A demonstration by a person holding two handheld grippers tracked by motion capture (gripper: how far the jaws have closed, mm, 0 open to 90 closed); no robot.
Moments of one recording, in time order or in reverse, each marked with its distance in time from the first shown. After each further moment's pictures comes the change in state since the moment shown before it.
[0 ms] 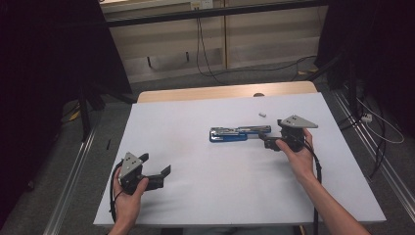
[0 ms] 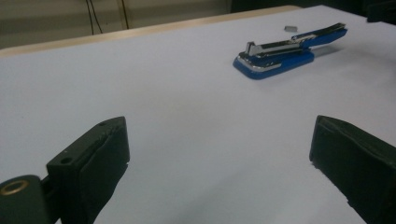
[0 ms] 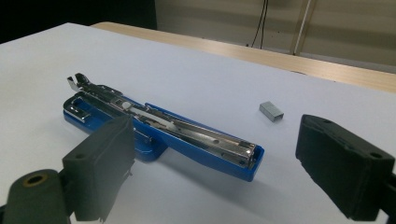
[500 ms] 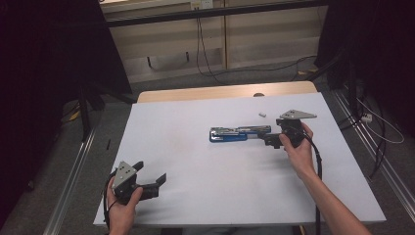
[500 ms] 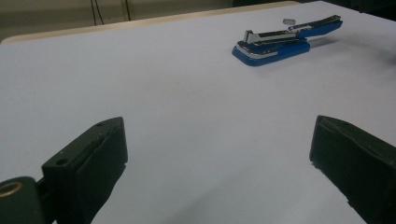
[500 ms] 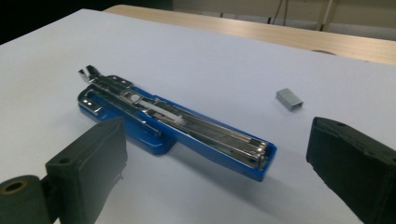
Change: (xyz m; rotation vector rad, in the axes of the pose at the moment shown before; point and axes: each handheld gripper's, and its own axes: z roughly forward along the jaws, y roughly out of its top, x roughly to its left) left arm -0.003 -0.013 -0.020 0.018 0.017 -0.001; right arm -0.011 0.013 0.010 0.103 0.097 0.045
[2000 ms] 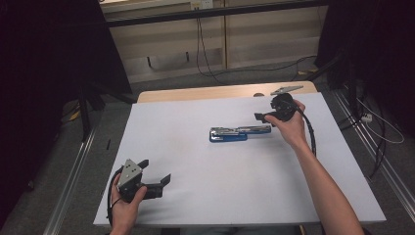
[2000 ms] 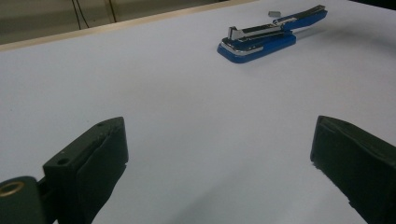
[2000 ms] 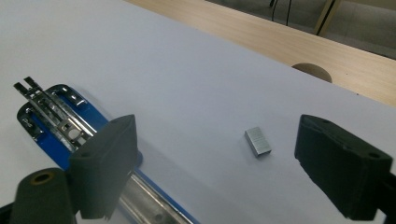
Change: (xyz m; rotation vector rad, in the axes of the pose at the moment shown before) left arm -0.003 0.005 0.010 0.030 -0.058 0.042; right arm -0.039 0.056 0.046 0.172 -0.002 -0.069
